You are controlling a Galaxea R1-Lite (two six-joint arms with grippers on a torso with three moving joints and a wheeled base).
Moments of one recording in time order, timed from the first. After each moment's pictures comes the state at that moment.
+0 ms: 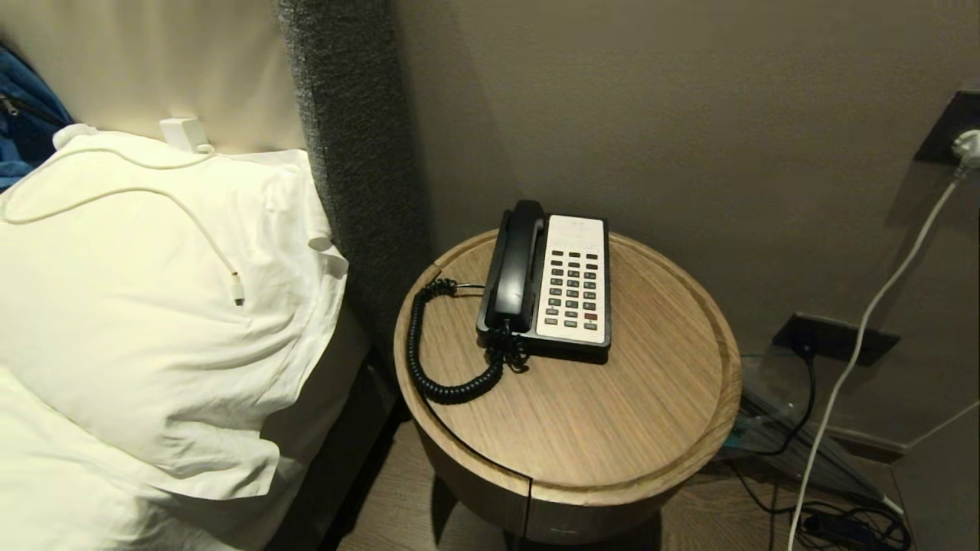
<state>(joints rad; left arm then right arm) 0.00 0.00 -0.10 0.25 0.01 0.01 0.00 0.00 -0.05 0.12 -0.01 -0.03</state>
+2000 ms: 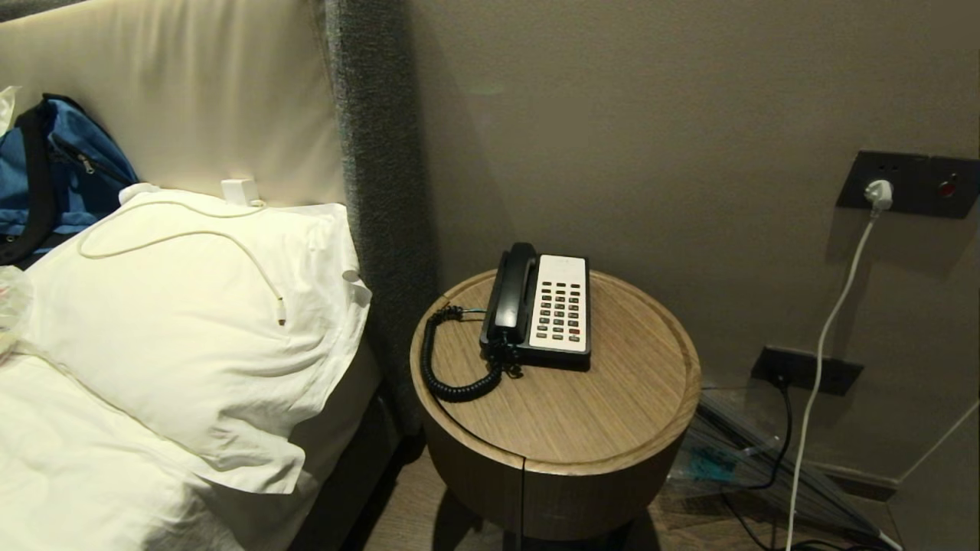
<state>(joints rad) 0.00 0.00 -0.04 0.09 0.00 0.00 0.00 0.00 -0.05 0.12 -0.01 -0.03</state>
